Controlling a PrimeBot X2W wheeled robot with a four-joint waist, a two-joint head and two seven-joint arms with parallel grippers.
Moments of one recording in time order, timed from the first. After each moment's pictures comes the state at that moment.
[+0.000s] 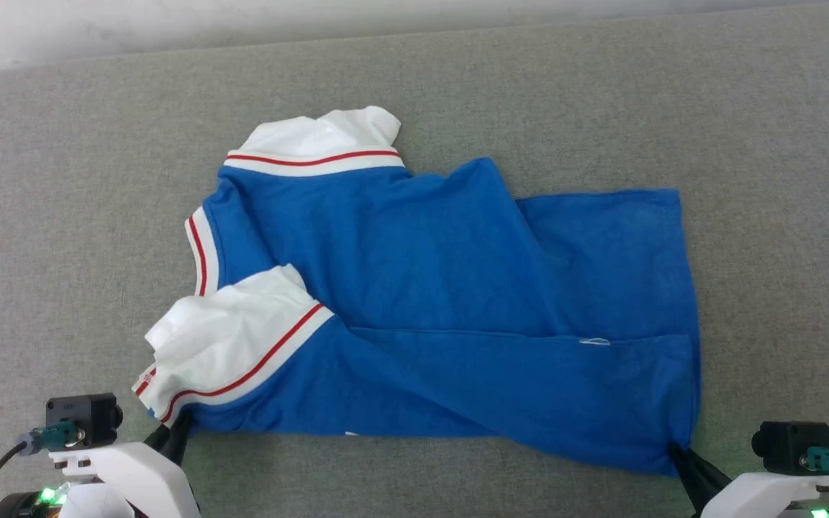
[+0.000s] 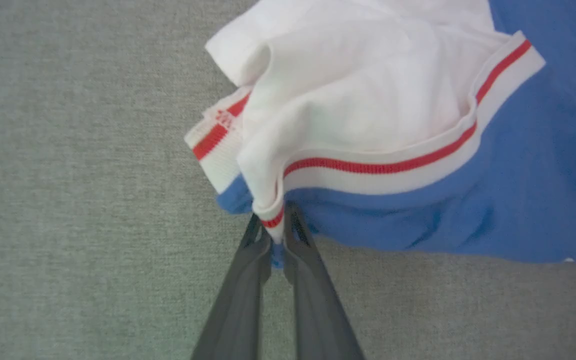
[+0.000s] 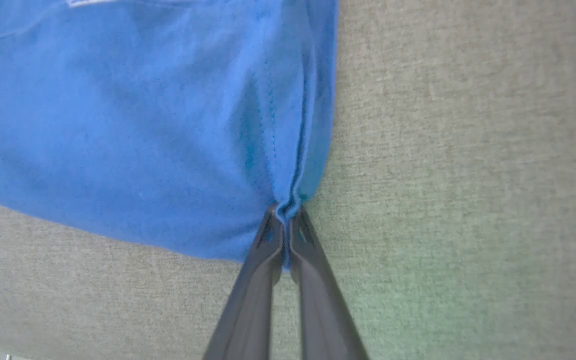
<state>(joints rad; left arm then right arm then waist) 0.12 0.54 -0.22 -0.16 -0.67 0.24 0.33 0.22 -0.05 -0.07 -0.09 0.31 0.13 0.43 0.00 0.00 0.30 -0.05</state>
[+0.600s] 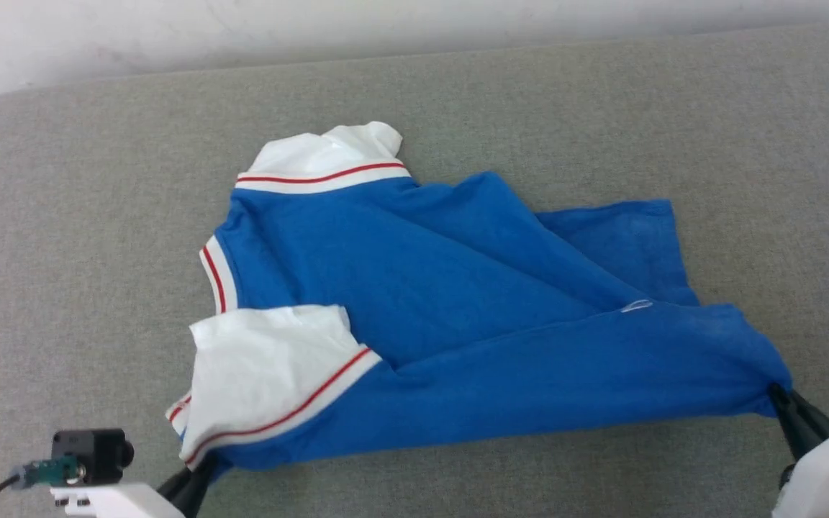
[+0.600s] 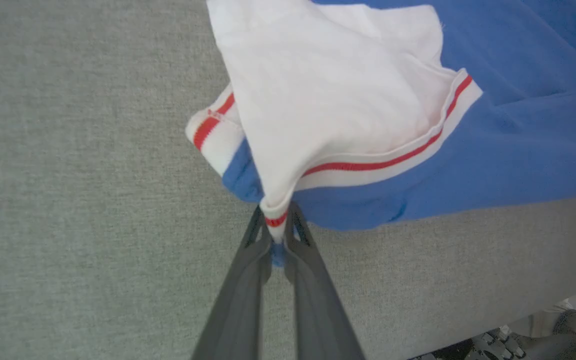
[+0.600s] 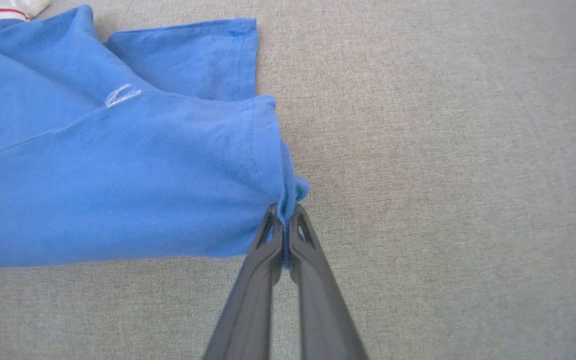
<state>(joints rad) 0.25 0.59 -0.21 -0.33 -0.77 0.22 0.41 0.19 -0.10 -0.22 -0.34 0.26 0.13 0.56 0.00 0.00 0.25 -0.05</state>
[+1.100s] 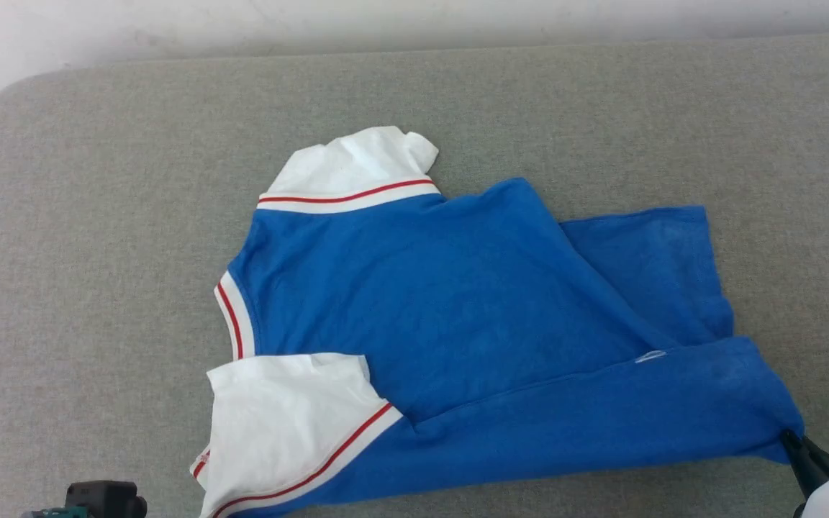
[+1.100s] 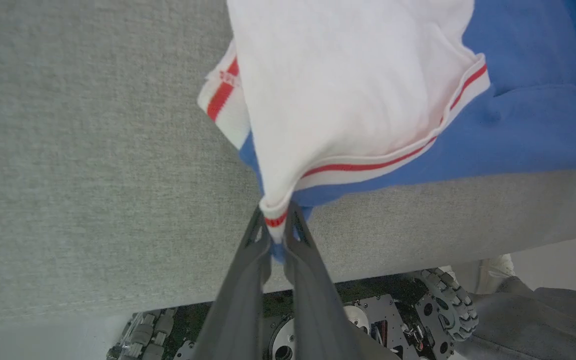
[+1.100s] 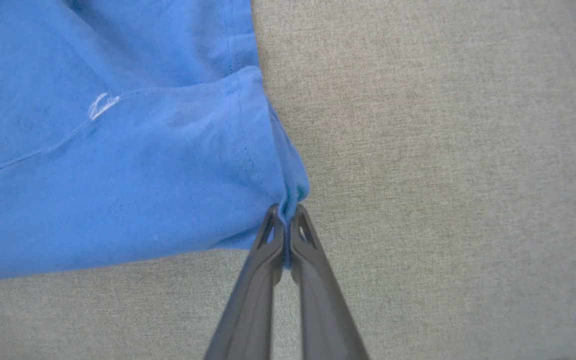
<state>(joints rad) 0.39 0.59 -0.21 -0.40 -0.86 0.22 0.46 0.27 -0.08 -0.27 -0.35 0.27 0.13 0.62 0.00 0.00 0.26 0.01</state>
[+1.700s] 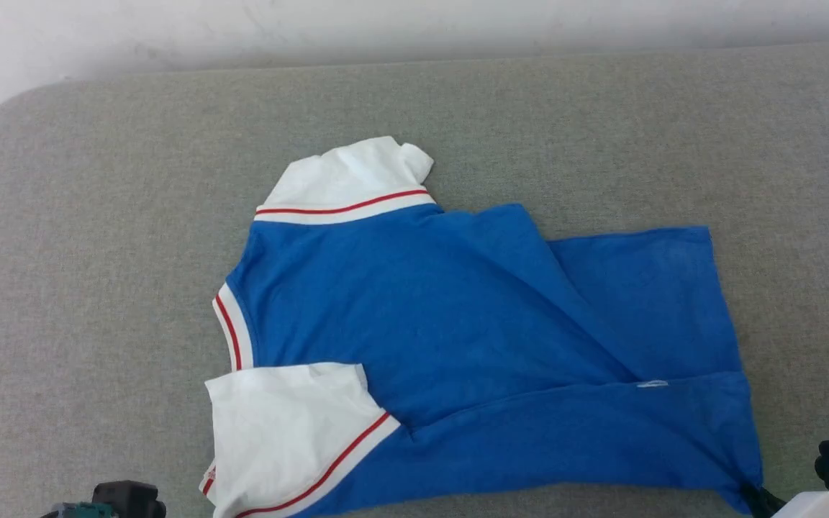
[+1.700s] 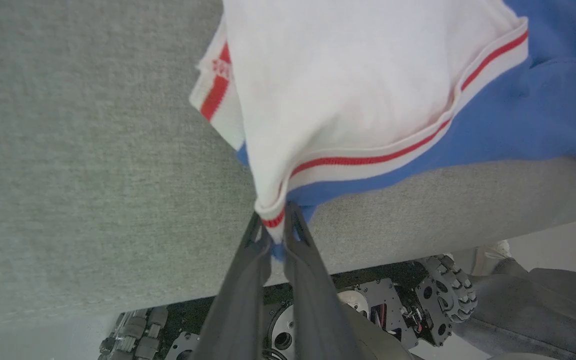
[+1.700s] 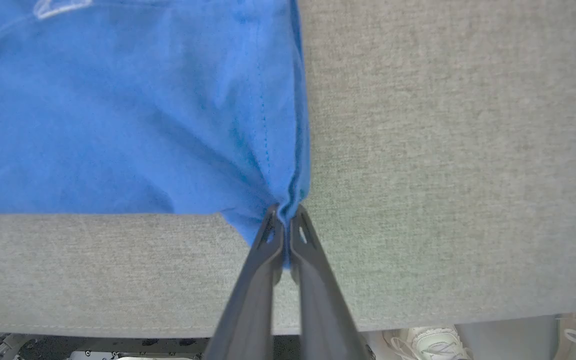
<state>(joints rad) 0.33 0.57 -0.26 -0.27 -0.88 0.17 0.48 0.30 -0.06 -0.21 -0.22 0.24 0.13 0.64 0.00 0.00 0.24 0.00</state>
